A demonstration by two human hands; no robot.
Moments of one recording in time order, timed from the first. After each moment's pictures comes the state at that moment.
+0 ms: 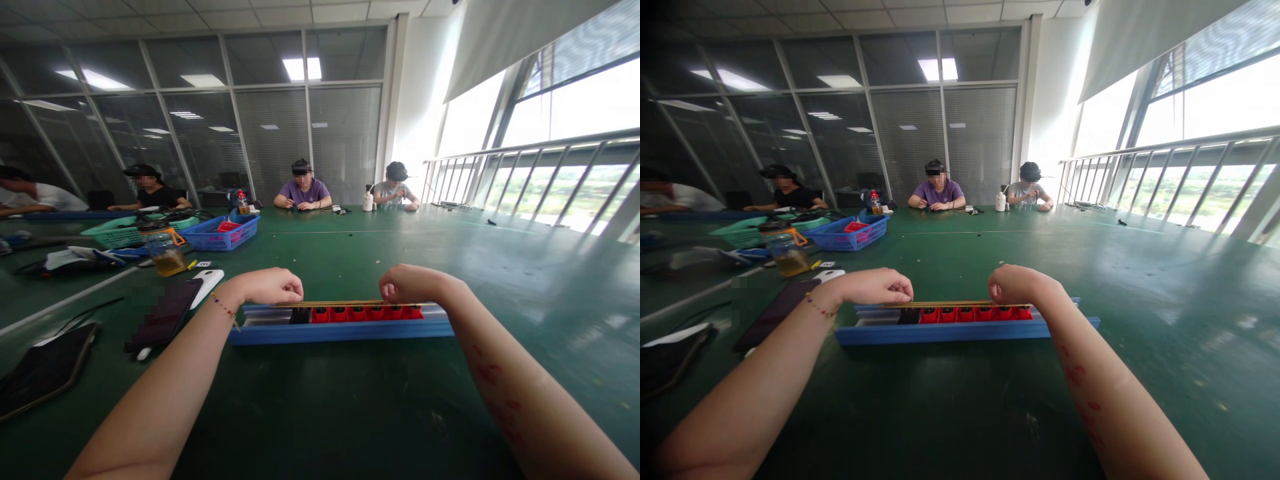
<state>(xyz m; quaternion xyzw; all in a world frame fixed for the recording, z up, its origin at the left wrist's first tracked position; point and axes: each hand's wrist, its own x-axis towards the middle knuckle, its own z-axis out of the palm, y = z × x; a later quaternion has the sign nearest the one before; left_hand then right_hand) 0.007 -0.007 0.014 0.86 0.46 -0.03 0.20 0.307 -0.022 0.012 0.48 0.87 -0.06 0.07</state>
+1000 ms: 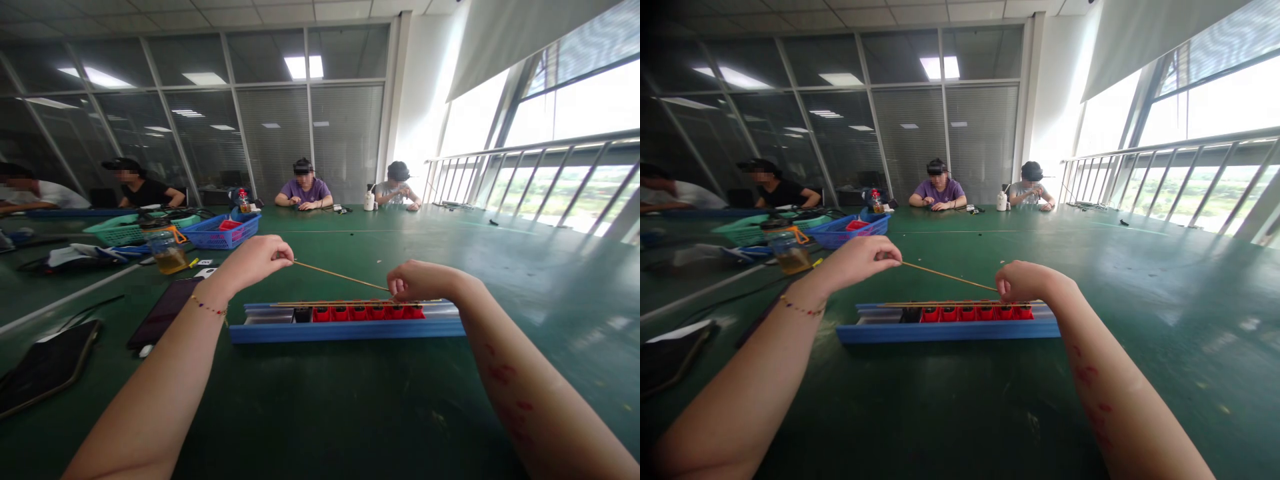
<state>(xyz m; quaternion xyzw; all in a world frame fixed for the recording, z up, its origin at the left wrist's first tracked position) -0.010 -0.009 0.035 0.85 0.49 0.17 -0.07 0.316 -0.023 0.017 0.49 0.87 -0.08 0.06</state>
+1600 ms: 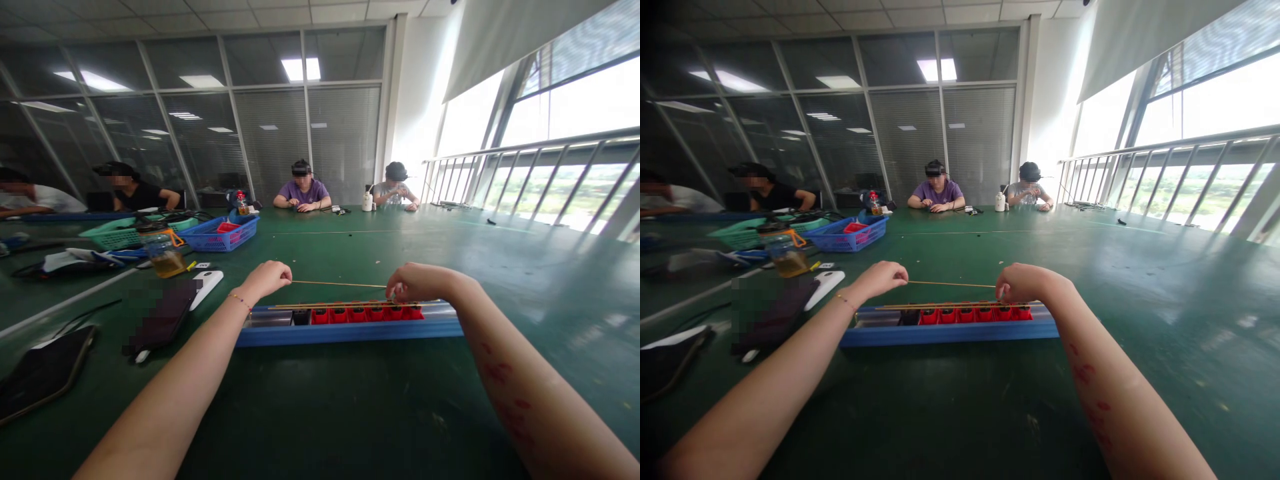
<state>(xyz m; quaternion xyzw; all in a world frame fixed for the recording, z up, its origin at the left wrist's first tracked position) -0.023 0.058 -0.041 0.83 0.55 0.10 -0.01 0.319 -0.018 0.012 0.47 0.88 -0.08 0.06</state>
